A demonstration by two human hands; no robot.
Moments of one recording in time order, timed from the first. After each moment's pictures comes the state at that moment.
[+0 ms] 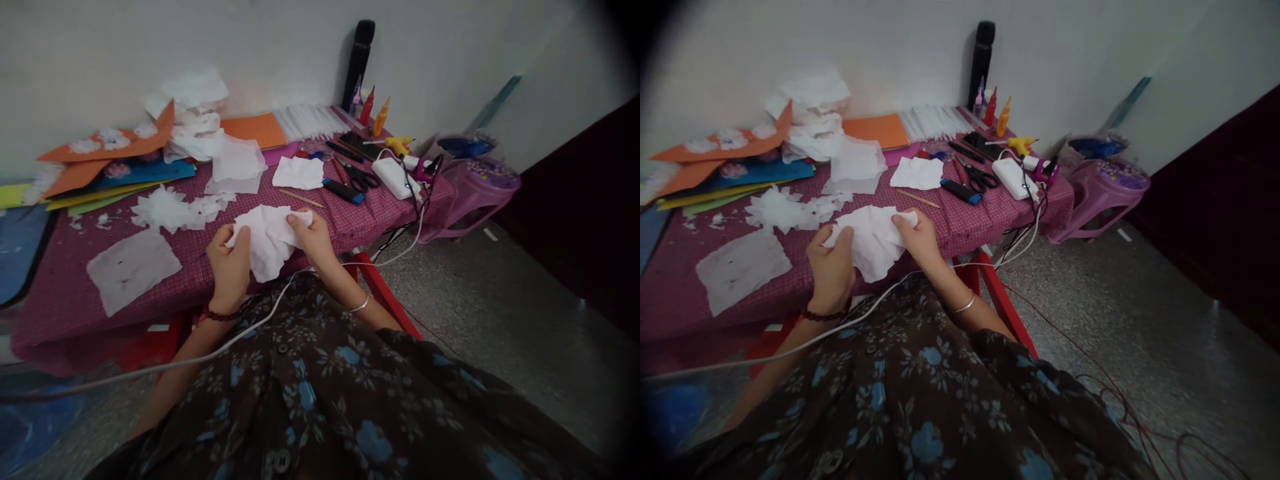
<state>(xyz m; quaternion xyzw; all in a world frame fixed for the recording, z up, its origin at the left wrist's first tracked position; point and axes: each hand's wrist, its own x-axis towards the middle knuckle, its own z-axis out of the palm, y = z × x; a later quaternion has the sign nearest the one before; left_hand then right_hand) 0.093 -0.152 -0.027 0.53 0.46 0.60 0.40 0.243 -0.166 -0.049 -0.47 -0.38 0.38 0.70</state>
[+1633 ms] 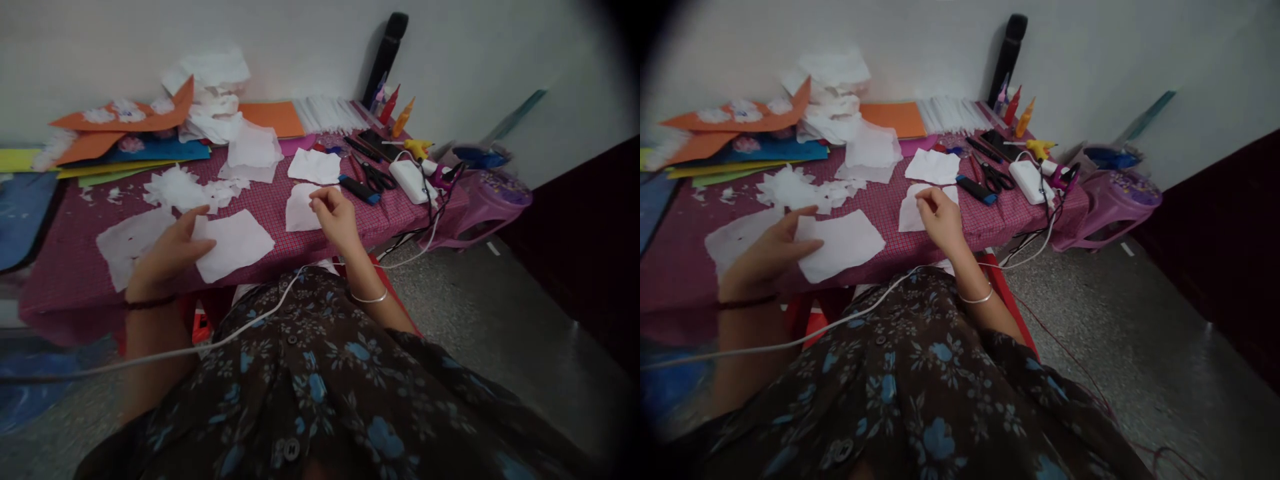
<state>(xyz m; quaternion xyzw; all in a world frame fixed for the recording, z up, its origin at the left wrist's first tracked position) -0.036 -0.108 -0.009 0.67 0.50 0.38 0.41 0.272 -0.166 -0.024 -0.55 -0.57 0.21 0.58</state>
